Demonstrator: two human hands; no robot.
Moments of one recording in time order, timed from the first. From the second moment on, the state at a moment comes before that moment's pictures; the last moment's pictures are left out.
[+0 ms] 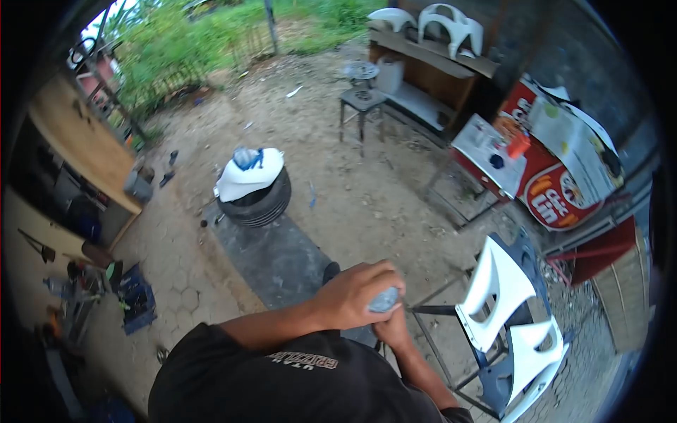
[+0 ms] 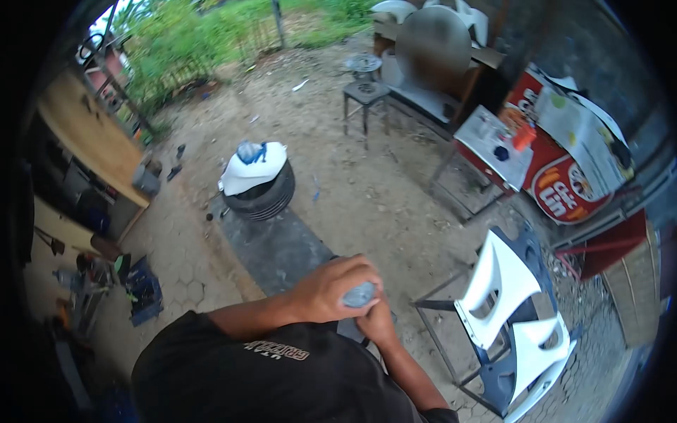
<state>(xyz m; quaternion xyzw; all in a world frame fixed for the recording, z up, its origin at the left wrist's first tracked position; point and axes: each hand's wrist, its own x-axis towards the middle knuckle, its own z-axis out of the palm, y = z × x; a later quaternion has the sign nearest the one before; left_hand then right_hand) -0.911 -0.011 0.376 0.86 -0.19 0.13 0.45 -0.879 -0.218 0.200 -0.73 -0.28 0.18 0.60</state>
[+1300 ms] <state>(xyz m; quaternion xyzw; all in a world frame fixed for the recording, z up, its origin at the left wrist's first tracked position) -0.200 0.134 0.348 0.80 -0.21 0.13 0.54 -0.187 -0.023 0.261 -0.68 -0.22 0.02 0.70</state>
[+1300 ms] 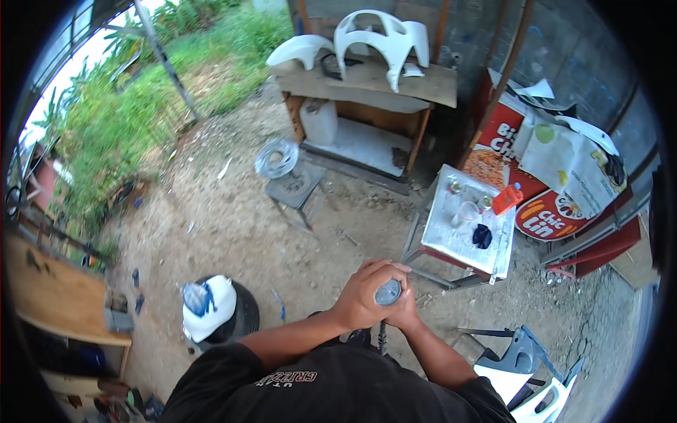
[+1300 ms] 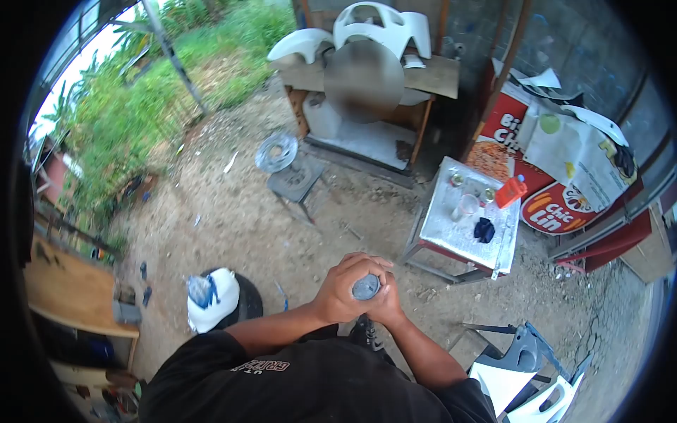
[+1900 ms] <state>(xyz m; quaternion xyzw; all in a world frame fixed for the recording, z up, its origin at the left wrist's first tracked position) 0.018 0.104 0.320 0.74 -0.38 0.03 0.56 -0.041 -0.066 0.237 -0.78 -0.02 -0.08 0.63</state>
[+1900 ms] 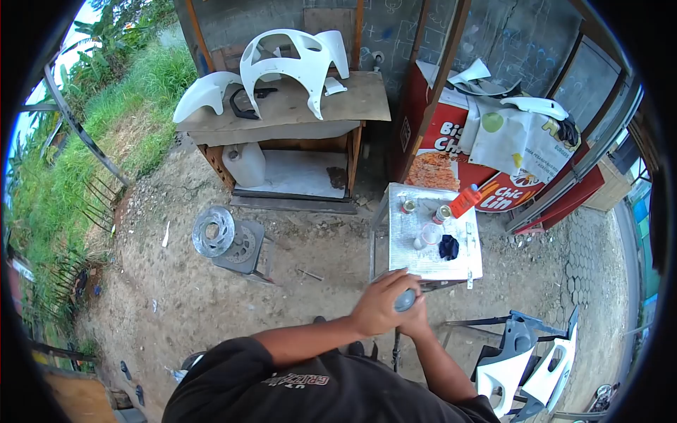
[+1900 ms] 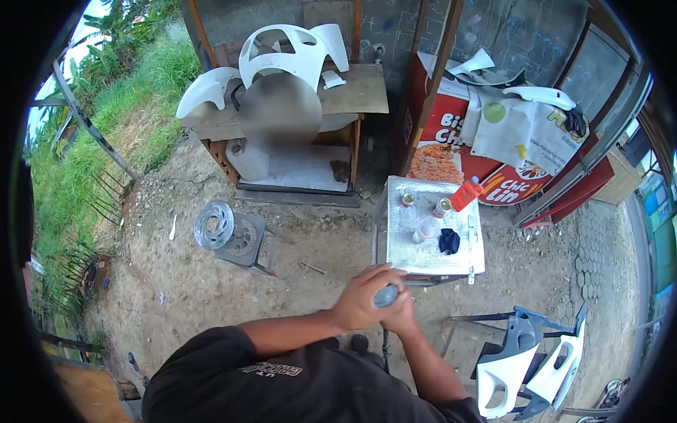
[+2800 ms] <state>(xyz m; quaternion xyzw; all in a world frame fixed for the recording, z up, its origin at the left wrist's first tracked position) 0.099 -0.058 0.312 0.78 -0.24 0.11 0.57 0.067 -0.165 0.245 -0.82 0.07 -0.09 0.56</state>
